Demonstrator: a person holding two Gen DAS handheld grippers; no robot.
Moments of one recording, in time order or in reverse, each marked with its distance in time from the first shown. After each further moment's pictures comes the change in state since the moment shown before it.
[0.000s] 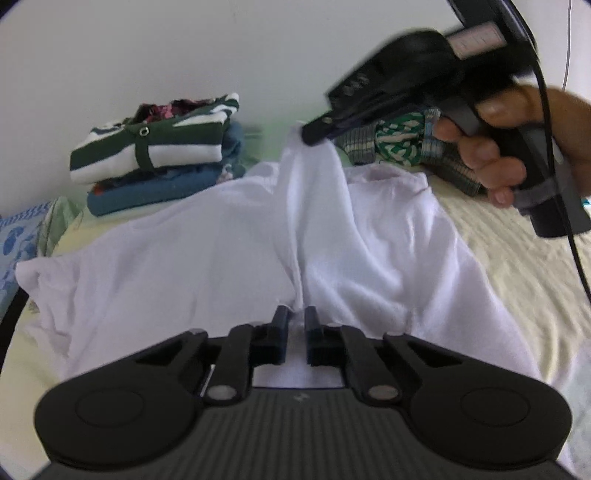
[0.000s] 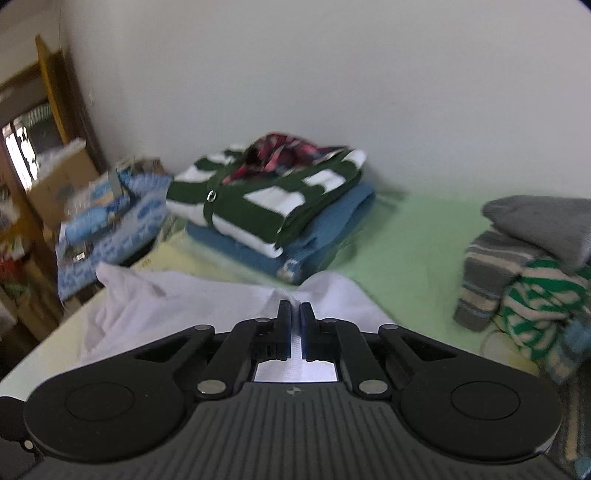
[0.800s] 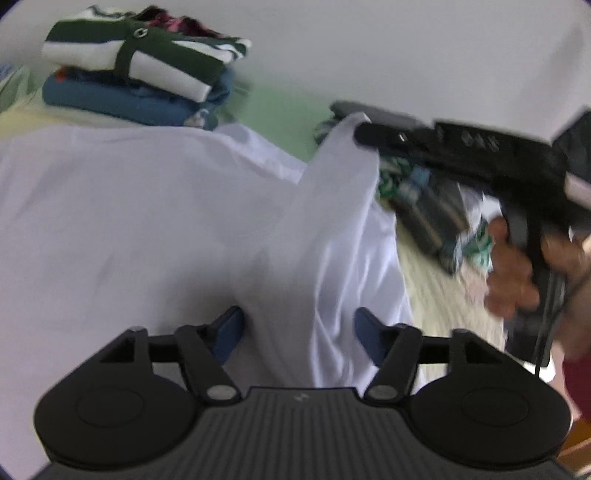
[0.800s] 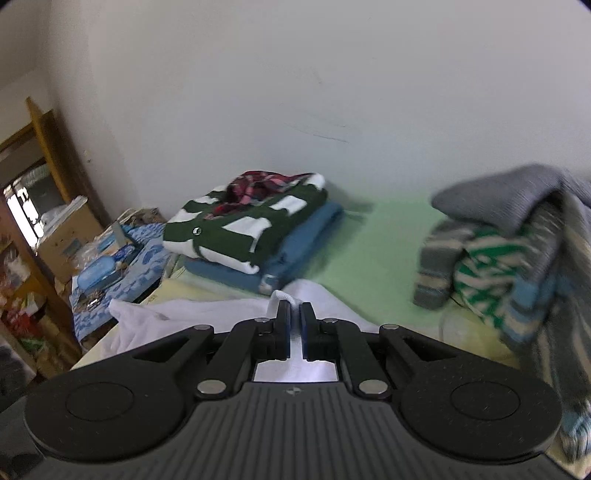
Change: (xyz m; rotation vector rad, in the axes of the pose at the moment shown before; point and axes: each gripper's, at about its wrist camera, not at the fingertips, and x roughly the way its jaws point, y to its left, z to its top) left arm 0.050 0.048 0.010 -0.449 0.062 -0.323; right arm -0.033 -0.022 -0.014 0.098 -0.099 0.028
